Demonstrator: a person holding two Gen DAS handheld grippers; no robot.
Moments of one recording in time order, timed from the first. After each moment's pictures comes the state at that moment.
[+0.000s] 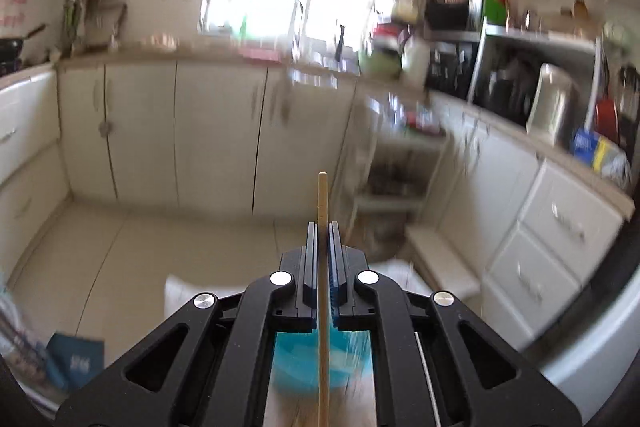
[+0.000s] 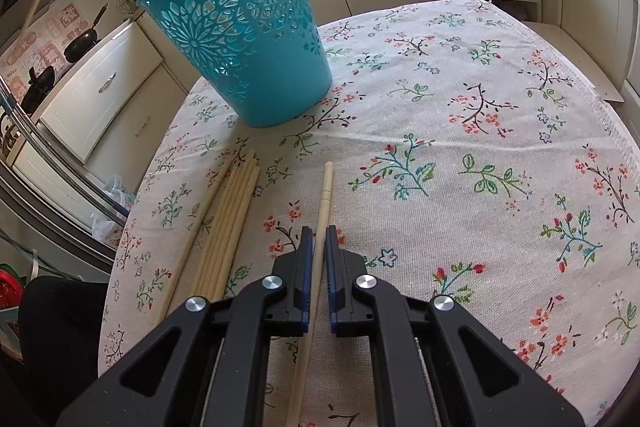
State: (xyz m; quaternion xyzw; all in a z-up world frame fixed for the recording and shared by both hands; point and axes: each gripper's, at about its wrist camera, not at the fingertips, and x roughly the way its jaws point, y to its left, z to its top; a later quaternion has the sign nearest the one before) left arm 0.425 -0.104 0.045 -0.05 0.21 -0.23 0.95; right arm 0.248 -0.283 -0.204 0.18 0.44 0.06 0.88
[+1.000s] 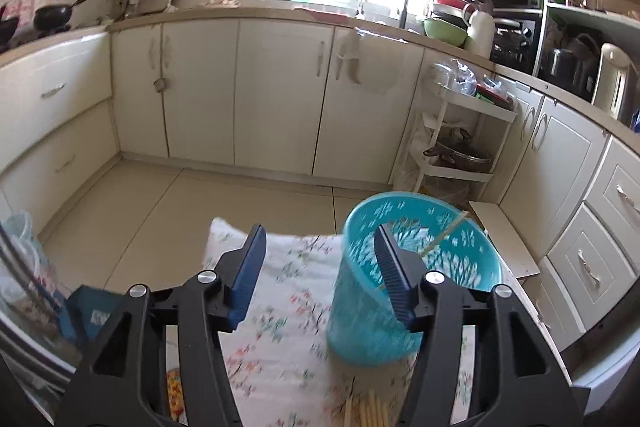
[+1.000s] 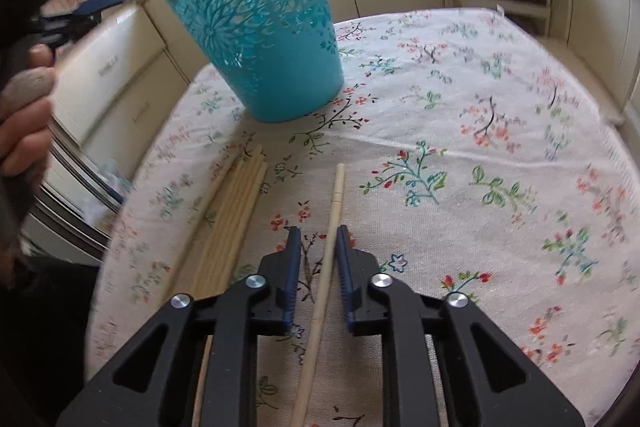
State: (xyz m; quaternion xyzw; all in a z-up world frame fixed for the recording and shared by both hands) left arm 0.418 -0.078 -0.071 -0.04 0.28 -0.12 0.95; right arm 0.252 -0.271 -0.200 0.12 0.45 0.05 0.88
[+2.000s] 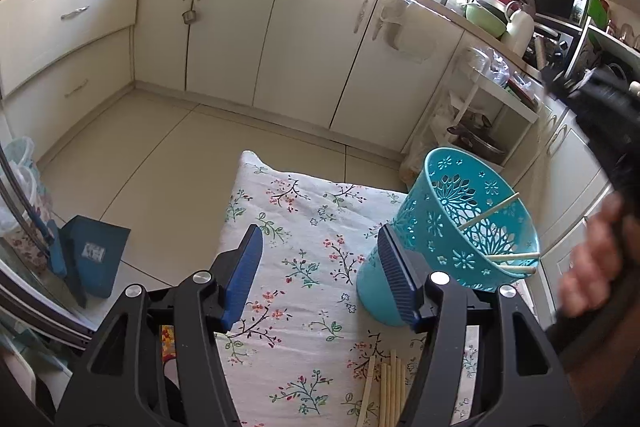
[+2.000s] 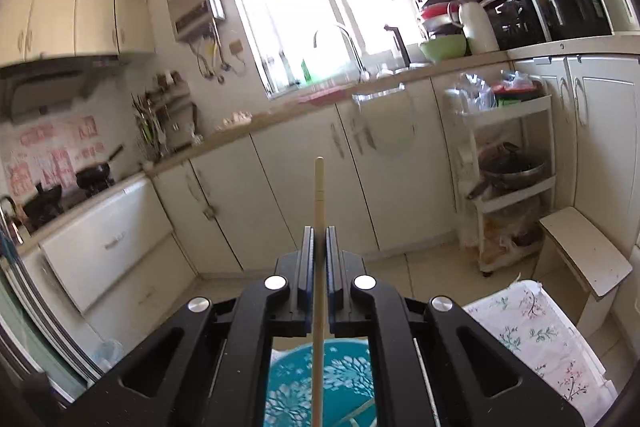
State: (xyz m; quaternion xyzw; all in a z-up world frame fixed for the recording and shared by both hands) left arm 0.429 -0.027 -0.102 -0.11 0.36 -0.10 0.92; right arm 0.390 -0.262 -0.012 0.17 0.15 0.00 0.98
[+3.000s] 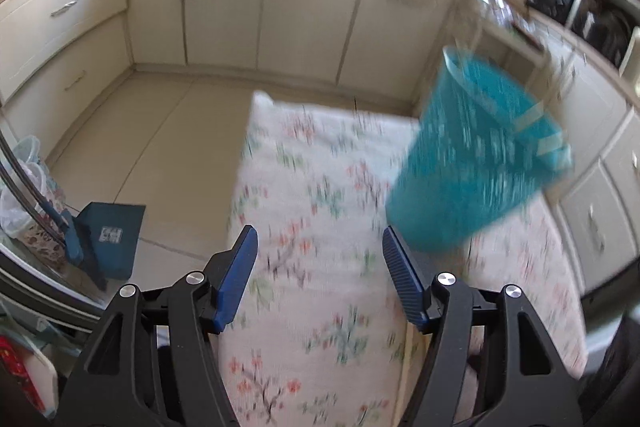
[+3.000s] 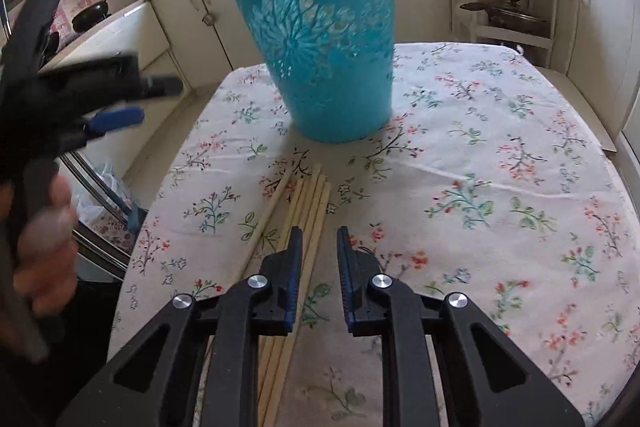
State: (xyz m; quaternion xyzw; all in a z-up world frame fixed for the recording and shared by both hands) left arm 0.403 -0.030 -0.148 -0.04 0.44 -0.11 0.89; right arm 0.262 -0.214 -0.179 0.11 0.43 0.05 0.89
